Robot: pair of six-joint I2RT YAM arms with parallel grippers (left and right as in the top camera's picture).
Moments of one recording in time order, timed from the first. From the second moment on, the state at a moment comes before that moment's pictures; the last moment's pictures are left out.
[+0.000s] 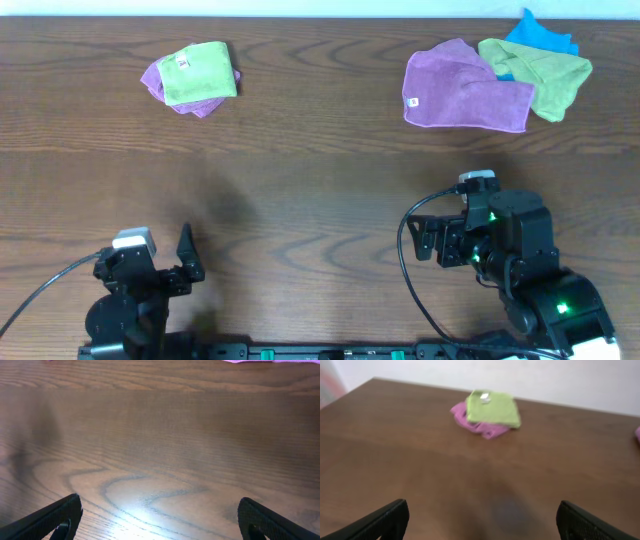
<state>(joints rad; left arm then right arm) 0.10 0.05 0.45 -0.75 0.01 -0.09 0.29 0.77 0.81 -0.88 -0.13 0.28</state>
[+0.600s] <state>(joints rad) 0.03 0.01 0.37 -0.82 -0.05 -0.08 0.29 0.77 0.81 -0.88 -0.13 0.28</state>
